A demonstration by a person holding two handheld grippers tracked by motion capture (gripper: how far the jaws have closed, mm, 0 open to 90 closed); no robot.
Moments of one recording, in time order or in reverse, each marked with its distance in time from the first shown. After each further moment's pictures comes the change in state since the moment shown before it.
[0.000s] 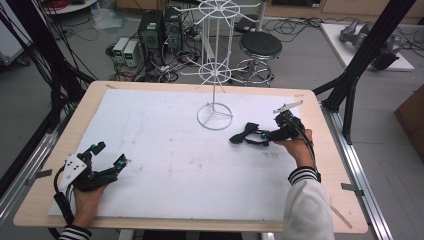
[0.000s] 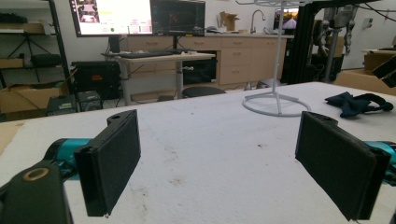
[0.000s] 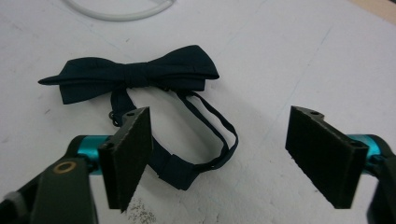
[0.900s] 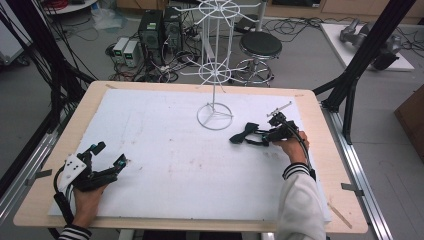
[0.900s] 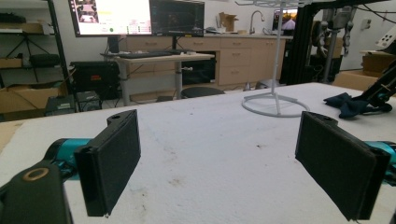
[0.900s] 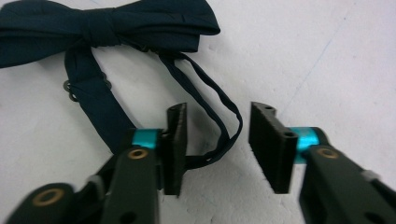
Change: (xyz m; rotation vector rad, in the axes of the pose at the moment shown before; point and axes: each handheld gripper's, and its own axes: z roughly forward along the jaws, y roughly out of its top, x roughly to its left) left arm 0.000 0.000 0.000 -0.003 -0.004 -0.002; right arm -0.006 -0.003 0.034 0.170 0.013 -0.014
